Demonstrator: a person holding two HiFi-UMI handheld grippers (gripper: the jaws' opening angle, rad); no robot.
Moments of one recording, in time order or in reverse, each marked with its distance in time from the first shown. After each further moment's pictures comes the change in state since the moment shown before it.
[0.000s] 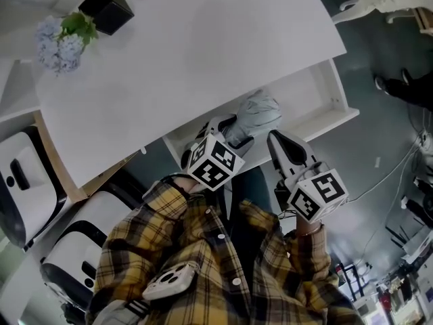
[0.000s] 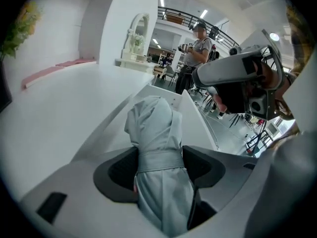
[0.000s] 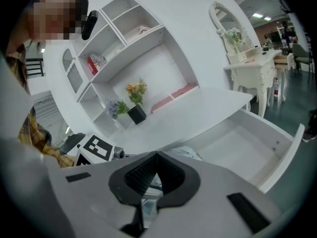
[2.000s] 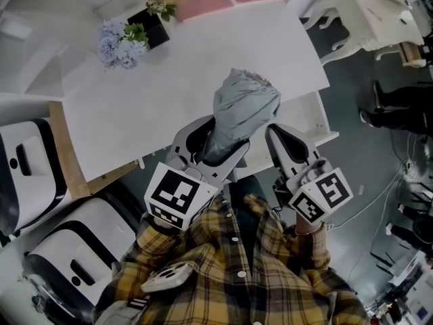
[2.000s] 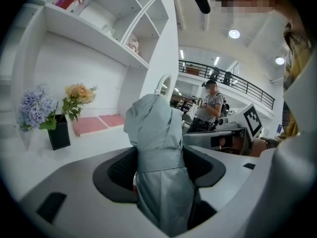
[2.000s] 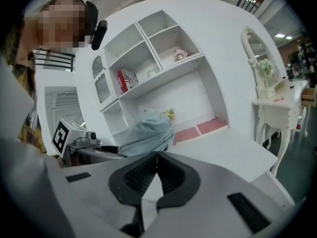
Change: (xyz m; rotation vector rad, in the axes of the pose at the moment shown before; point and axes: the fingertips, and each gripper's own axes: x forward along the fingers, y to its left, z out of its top) left arm -0.237 0.009 0.133 -0.200 -0.540 0.200; right arm -0.025 0.107 0.134 -0.236 -0.185 0.142
